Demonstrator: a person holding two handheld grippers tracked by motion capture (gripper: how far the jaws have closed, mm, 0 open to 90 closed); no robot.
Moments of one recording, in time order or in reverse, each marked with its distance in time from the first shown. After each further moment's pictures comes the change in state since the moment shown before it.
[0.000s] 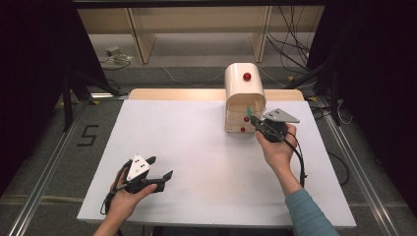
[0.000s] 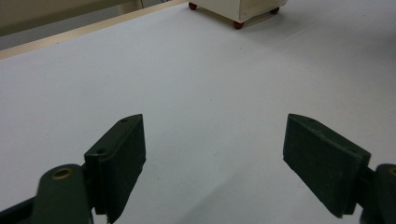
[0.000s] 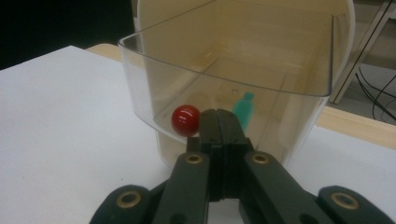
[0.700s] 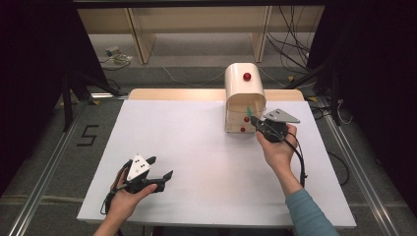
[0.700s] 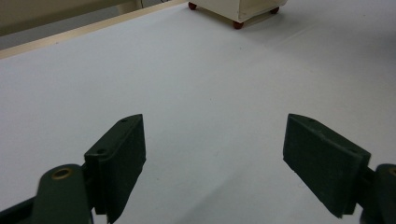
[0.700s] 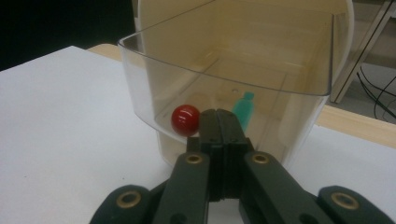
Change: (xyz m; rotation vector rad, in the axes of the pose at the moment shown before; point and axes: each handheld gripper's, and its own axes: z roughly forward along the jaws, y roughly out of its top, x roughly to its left) left arm 0.000 0.000 0.000 0.000 -0.001 0.002; right arm 0.000 0.000 -0.001 0.000 0.000 0.002
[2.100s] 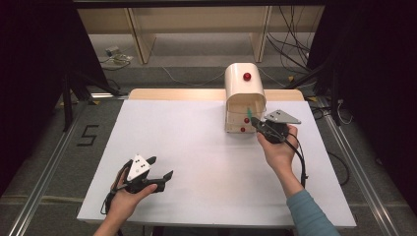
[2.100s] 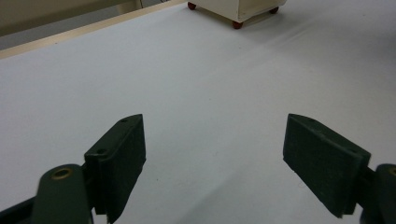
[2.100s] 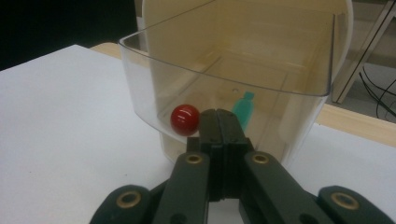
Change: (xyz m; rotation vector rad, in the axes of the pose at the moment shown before) left arm -0.001 0.000 0.000 0.000 -0.002 -0.003; right arm 0.000 -0.001 -0.004 0.005 0.010 0.000
